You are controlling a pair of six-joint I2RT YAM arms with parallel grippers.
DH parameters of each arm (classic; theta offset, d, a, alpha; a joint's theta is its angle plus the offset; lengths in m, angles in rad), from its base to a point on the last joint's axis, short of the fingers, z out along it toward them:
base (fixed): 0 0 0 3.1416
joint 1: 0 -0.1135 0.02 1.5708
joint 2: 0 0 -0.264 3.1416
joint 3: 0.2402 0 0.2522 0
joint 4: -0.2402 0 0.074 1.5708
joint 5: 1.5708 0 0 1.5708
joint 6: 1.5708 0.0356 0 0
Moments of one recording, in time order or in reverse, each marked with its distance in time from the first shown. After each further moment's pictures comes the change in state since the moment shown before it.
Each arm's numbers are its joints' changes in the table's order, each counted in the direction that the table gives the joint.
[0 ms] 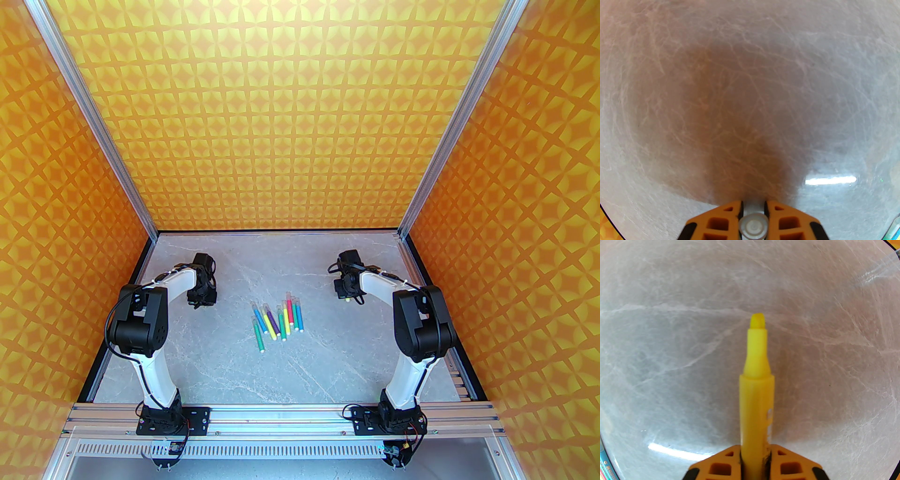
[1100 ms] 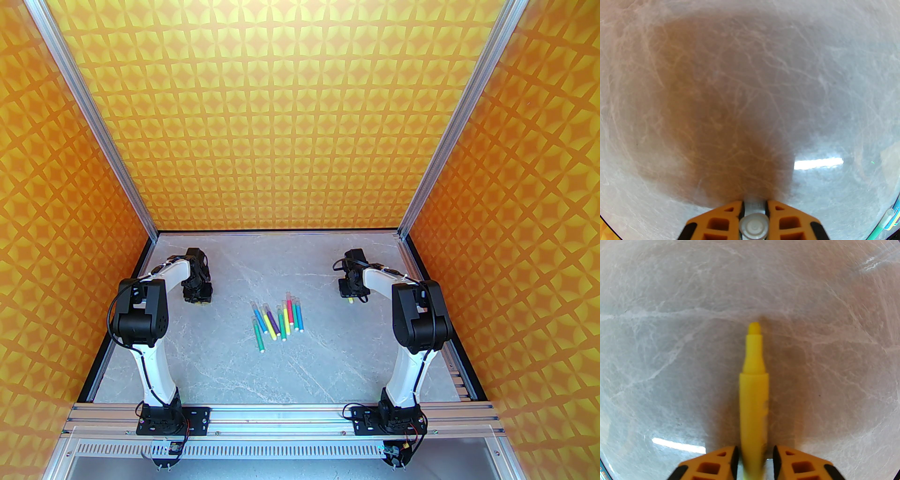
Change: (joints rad) left arm -0.080 0.079 0.123 -0.109 0.116 0.050; right arm 0.053 0.060 0.043 -0.023 -0.038 -0.010
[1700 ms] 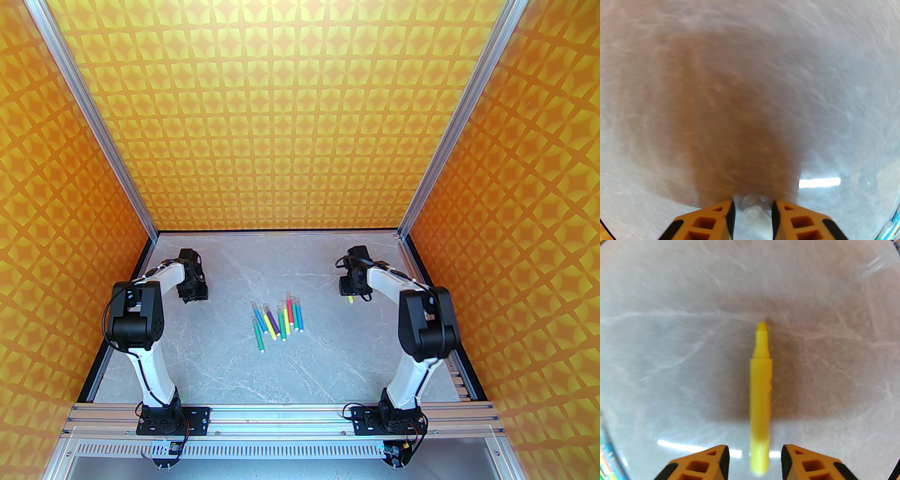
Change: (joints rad) left arm -0.045 -0.059 -0.082 0.140 -0.034 -0.028; right arm 0.001 -0.146 -0.017 -0.060 -0.062 0.001
